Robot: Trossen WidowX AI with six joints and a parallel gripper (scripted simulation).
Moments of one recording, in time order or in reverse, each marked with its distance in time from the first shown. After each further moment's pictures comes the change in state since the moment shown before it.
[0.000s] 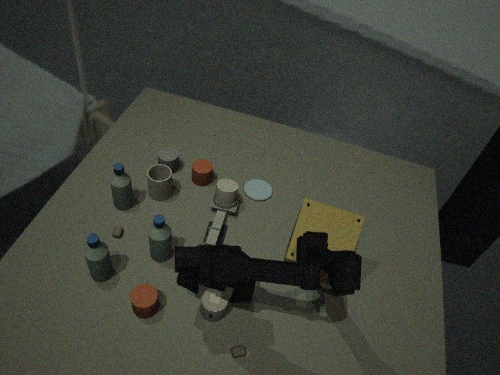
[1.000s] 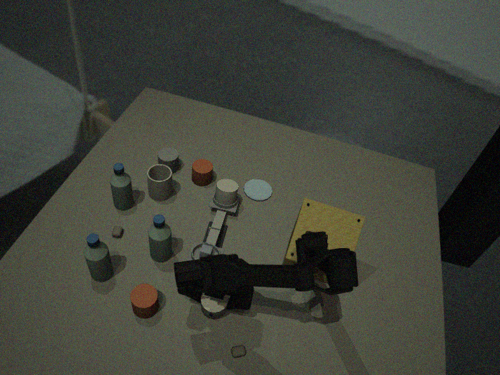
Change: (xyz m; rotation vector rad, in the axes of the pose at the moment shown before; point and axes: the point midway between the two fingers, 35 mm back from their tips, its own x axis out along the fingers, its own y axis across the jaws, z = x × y) arm 0.041 -0.003 -0.002 -0.004 0.010 -0.011
